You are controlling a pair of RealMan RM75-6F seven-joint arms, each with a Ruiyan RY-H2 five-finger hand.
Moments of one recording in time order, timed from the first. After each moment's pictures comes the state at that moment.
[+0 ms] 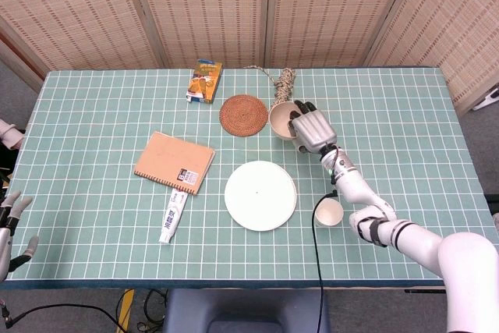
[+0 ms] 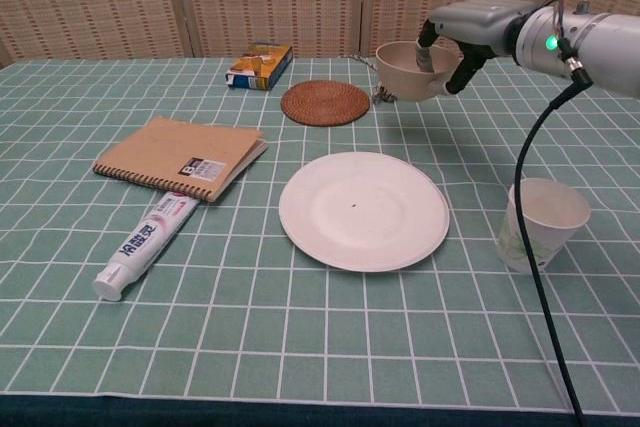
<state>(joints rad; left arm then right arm) -0.04 -1.10 -0.07 -1.61 1.45 1.54 0.11 0.96 -1.55 0.23 -1.05 -1.20 0.74 -0.16</state>
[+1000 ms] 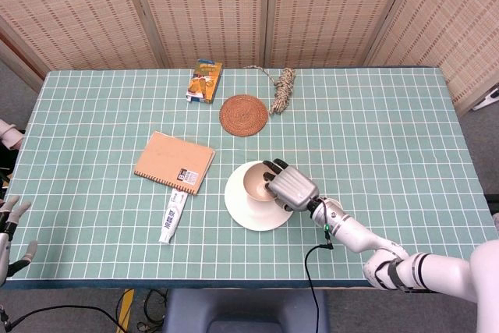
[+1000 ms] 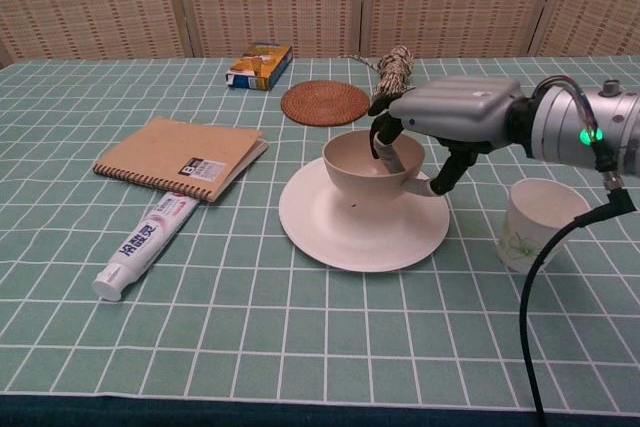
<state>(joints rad) -0.02 -1.12 -0.05 -1.57 1.46 1.55 0.07 0.88 -1.45 0.07 -1.46 -1.37 0.81 -0.28</state>
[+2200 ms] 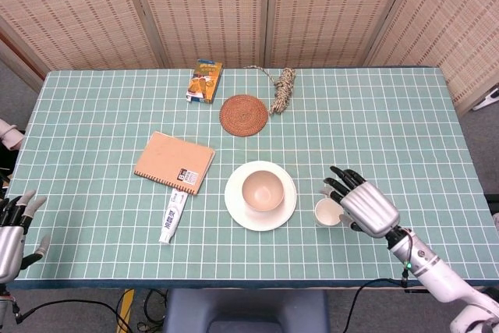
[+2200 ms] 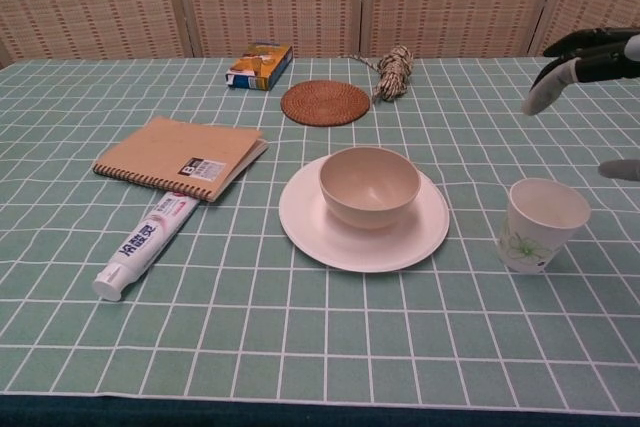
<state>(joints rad) -0.06 -1.13 -0.06 -1.58 1.48 1.51 0.09 0.54 -1.06 -0.10 -1.73 -1.63 1.20 -0.21</state>
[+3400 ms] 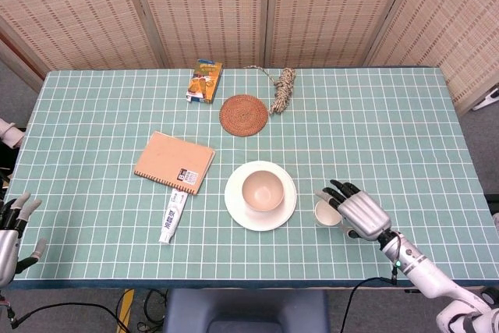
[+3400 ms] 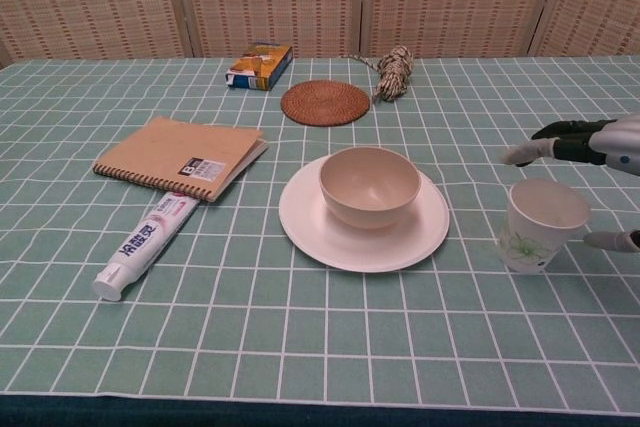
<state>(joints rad) -0.04 -1.12 -0.05 -1.59 1.48 1.53 0.07 0.52 -1.23 -0.06 -1.54 -1.60 1.04 -0.12</state>
